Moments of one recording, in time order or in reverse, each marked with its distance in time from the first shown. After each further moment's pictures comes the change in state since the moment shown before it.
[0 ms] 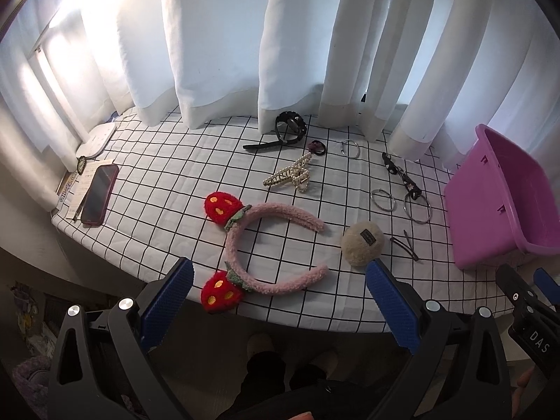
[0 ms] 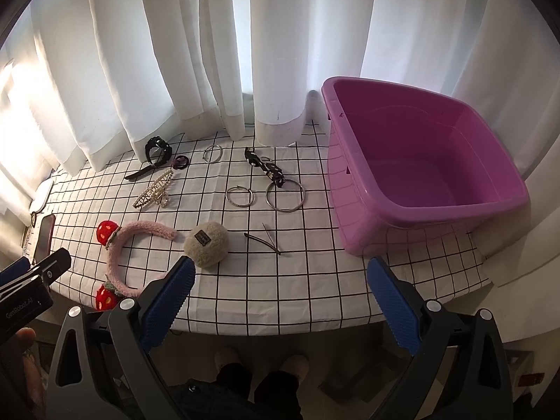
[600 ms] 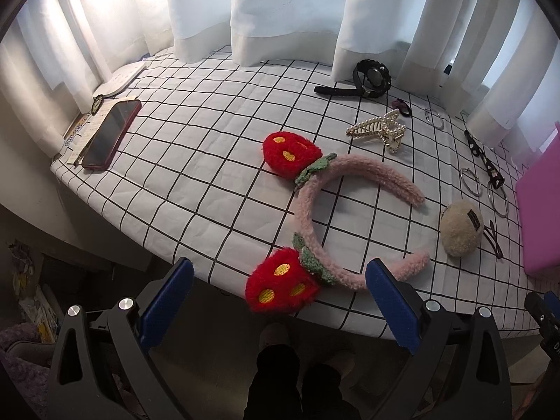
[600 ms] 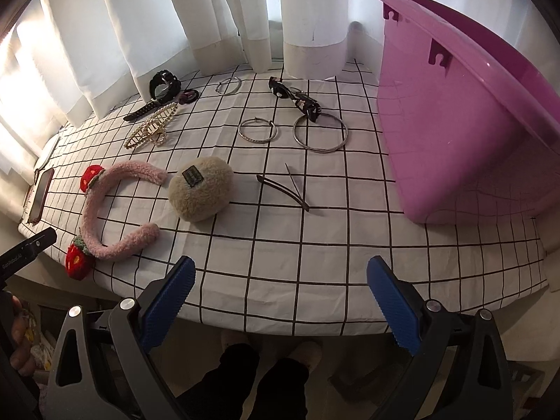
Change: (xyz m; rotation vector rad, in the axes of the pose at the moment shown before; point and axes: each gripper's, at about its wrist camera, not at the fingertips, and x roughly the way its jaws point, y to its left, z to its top) left arm 0.113 0.076 -0.046 -0.112 0.073 0.093; right arm 0.125 0.000 -0.048 -0.060 0.114 0.123
